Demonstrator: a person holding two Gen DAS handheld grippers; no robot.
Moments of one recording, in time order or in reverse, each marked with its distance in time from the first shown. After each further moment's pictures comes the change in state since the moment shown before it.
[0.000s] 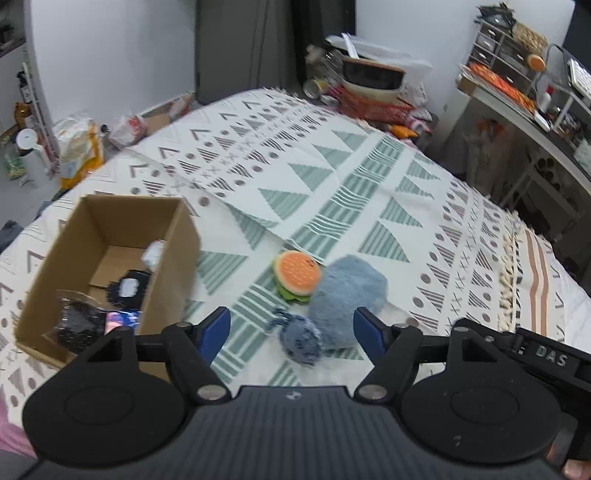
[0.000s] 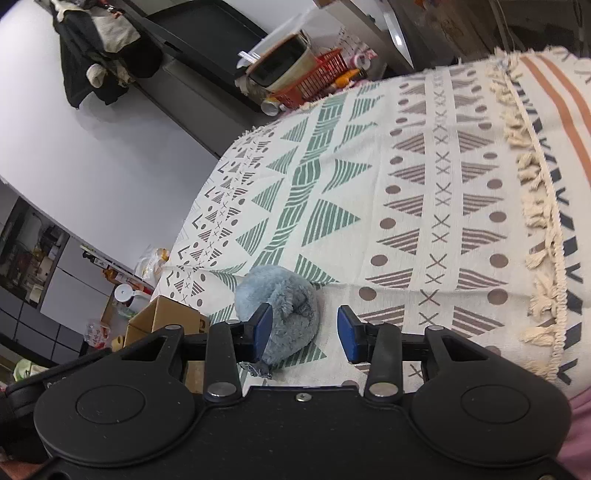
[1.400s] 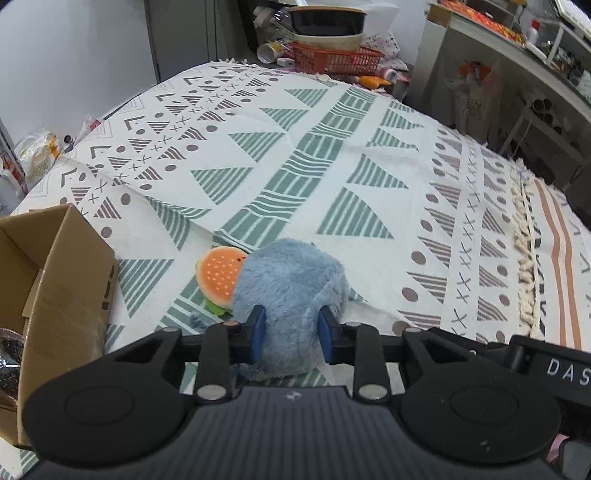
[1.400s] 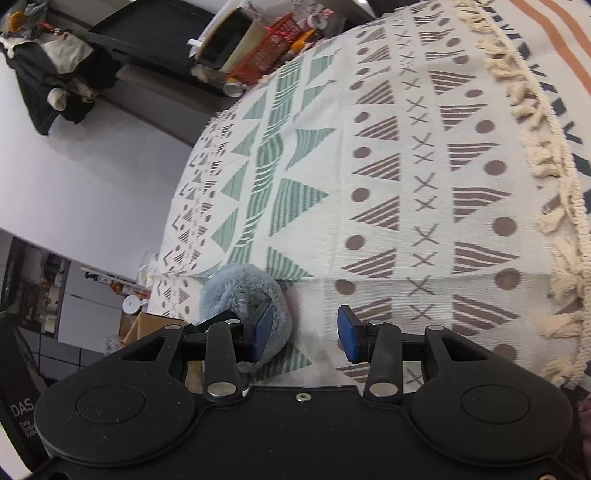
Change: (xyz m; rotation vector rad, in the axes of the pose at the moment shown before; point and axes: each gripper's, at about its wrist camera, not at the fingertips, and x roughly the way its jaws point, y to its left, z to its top) left arm 0.090 -0.058 0.005 0.119 0.068 0.008; right arm 0.043 -0.037 0.010 0.165 0.093 0.034
